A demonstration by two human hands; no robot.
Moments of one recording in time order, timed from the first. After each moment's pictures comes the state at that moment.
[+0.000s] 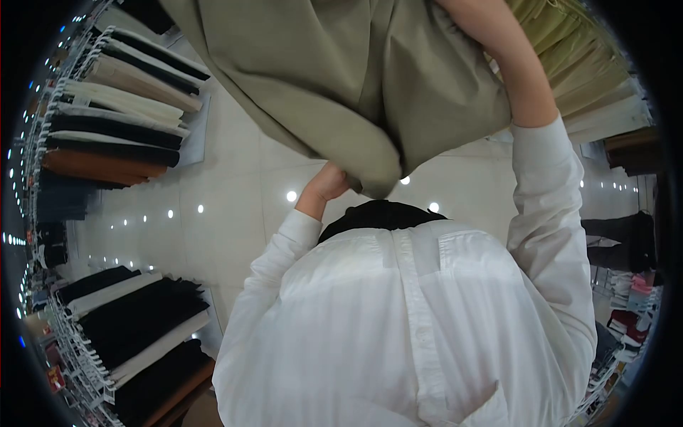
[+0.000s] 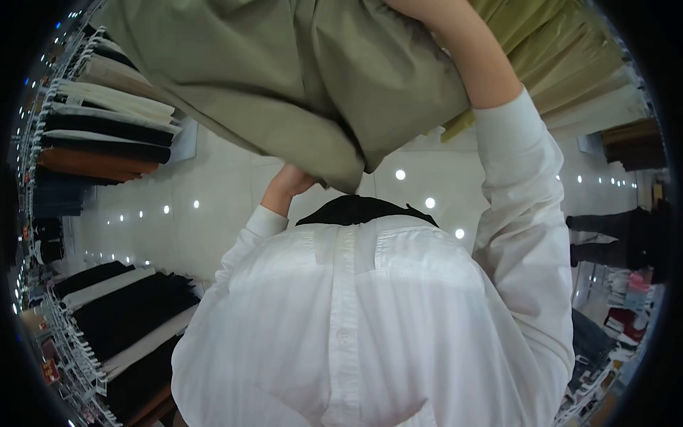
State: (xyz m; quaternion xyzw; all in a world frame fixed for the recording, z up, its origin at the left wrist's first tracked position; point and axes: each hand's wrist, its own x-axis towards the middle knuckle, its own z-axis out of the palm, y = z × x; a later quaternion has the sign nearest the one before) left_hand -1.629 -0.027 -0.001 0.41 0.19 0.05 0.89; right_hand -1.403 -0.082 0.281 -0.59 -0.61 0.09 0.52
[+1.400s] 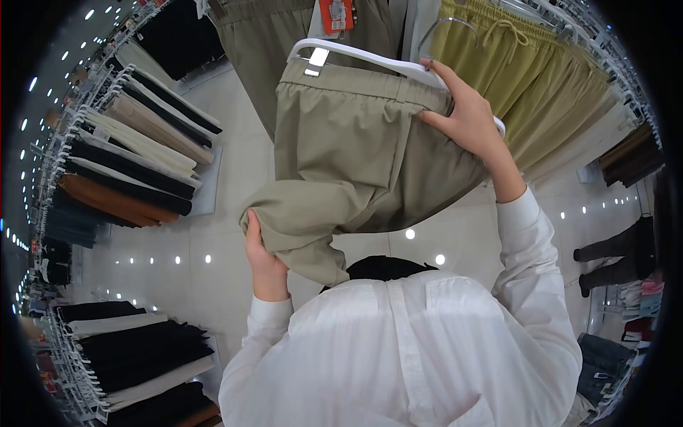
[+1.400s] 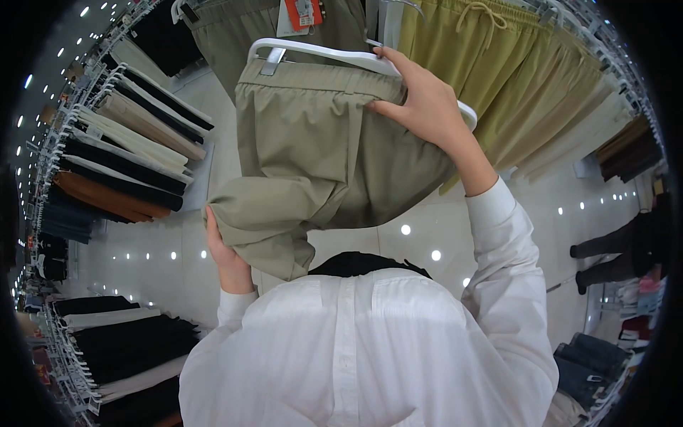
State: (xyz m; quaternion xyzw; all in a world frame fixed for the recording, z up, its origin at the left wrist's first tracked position) left_hand -1.693 -0.027 0.139 0.28 0.15 0.41 0.85; right_hand -1.362 -0.121 0.219 -0.72 -0.57 -0.14 0.37
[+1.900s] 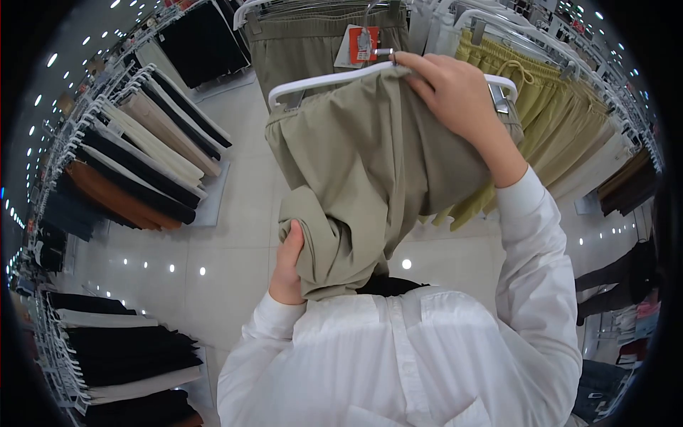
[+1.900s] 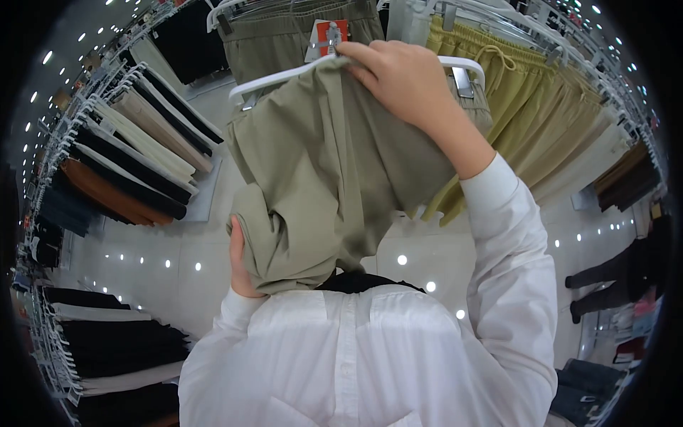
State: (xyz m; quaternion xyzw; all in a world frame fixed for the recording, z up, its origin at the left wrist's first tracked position) left_hand -1.684 -0.044 0.167 0.32 0.10 0.33 0.88; right_hand -1.383 -0.066 0.296 -0.58 -0.67 -0.37 0.28
